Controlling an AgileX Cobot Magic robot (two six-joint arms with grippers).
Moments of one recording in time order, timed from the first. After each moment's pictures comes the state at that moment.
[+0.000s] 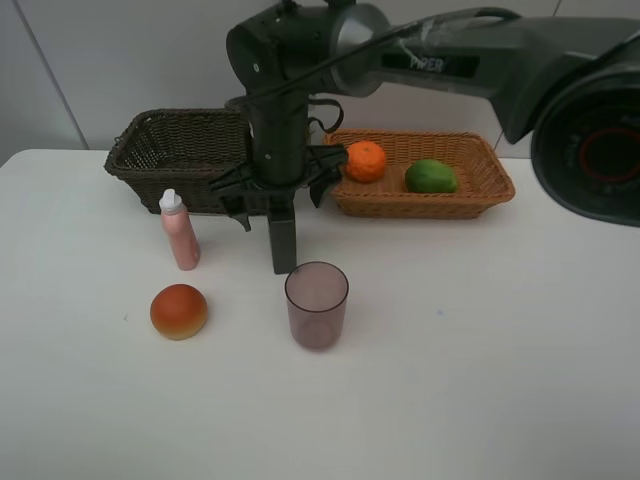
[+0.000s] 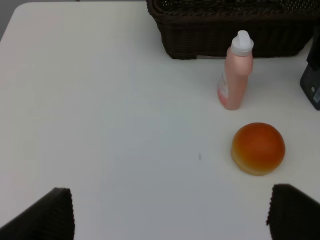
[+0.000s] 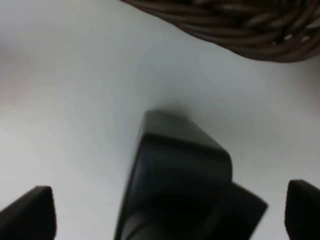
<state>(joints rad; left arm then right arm) 0.04 -0.01 -0.51 -0.01 1.06 -0.01 0.80 2.34 -2.03 -0.24 1.16 0.48</state>
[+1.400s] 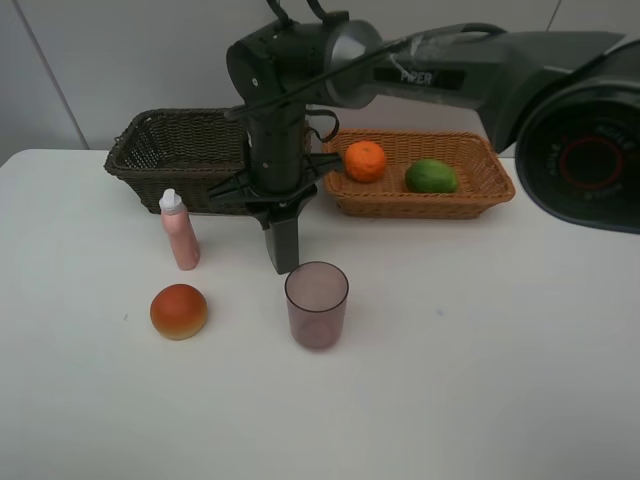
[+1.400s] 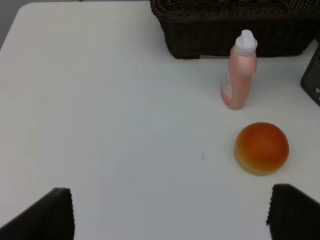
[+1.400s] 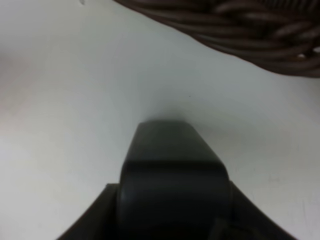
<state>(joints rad) 0.04 -0.01 -0.51 0.00 1.06 -0.01 0.80 2.36 -2.04 -0.24 1.12 0.48</state>
